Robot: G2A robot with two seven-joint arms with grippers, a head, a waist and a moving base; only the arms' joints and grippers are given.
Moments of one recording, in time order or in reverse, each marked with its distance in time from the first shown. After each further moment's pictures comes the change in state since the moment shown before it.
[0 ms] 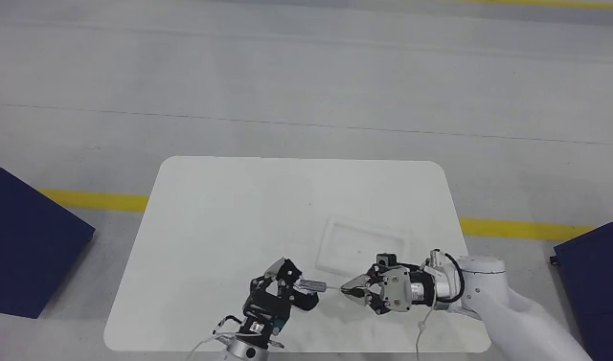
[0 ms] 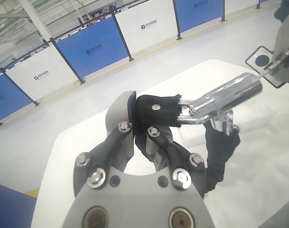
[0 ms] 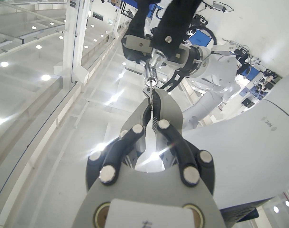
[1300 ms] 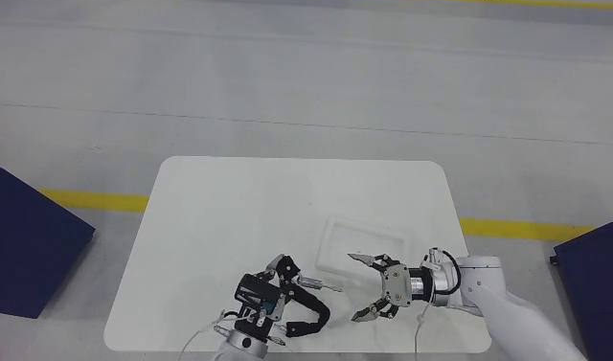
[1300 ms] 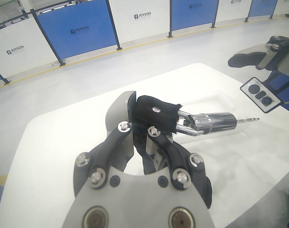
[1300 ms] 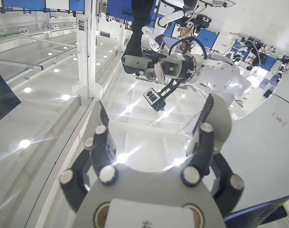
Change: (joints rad) left arm -0.013 -0.015 -0.028 -0.006 -0.197 -0.107 -0.029; right arm 0.014 -0.033 0.004 0.076 0.105 0.090 -0.111
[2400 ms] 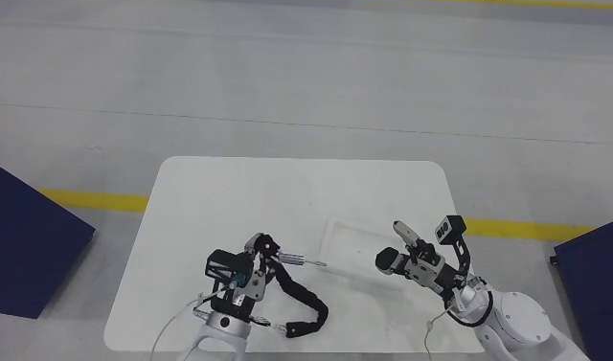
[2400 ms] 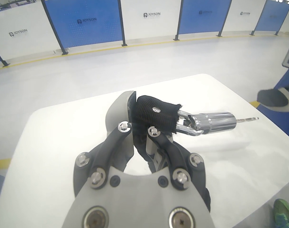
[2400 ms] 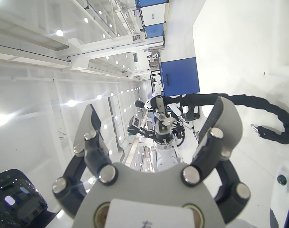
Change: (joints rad) left arm -0.025 0.001 -0.131 -0.160 -0.091 -0.023 -0.172; right arm -0.357 0.018 0.264 -0.223 -0.743 -1.003 -0.116
